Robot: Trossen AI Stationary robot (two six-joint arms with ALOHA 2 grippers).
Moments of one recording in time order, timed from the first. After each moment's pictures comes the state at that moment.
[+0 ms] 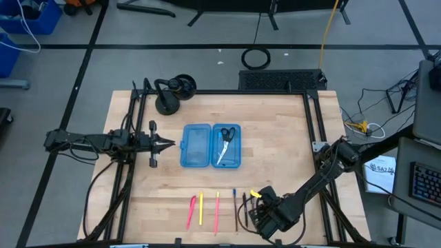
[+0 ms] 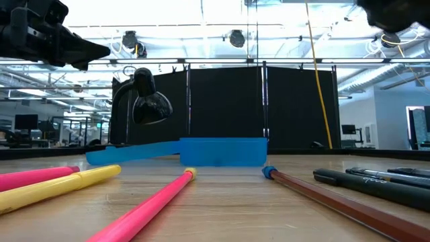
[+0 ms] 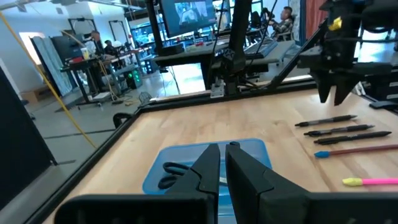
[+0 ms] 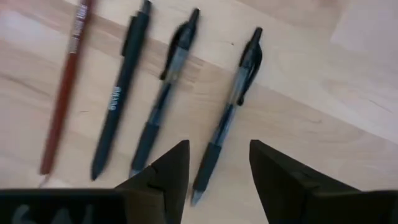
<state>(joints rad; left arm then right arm) -0.08 0.24 0.11 0.11 -0.16 0.17 0.74 1.93 1.43 -1.08 0.17 1.92</state>
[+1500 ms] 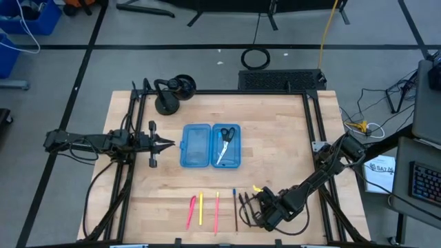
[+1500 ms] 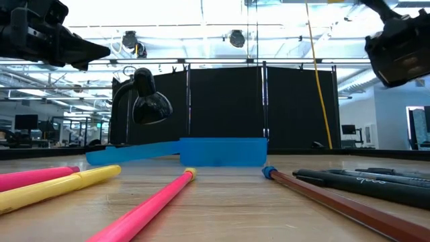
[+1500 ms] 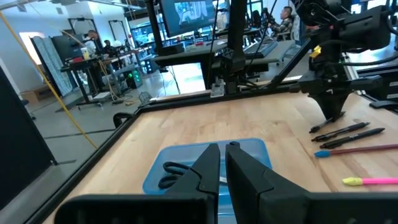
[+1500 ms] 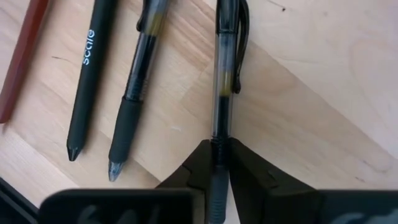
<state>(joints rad) -0.08 0.24 0.11 0.11 -0.16 0.18 0.73 1.92 0.98 -0.61 0.10 1.63</state>
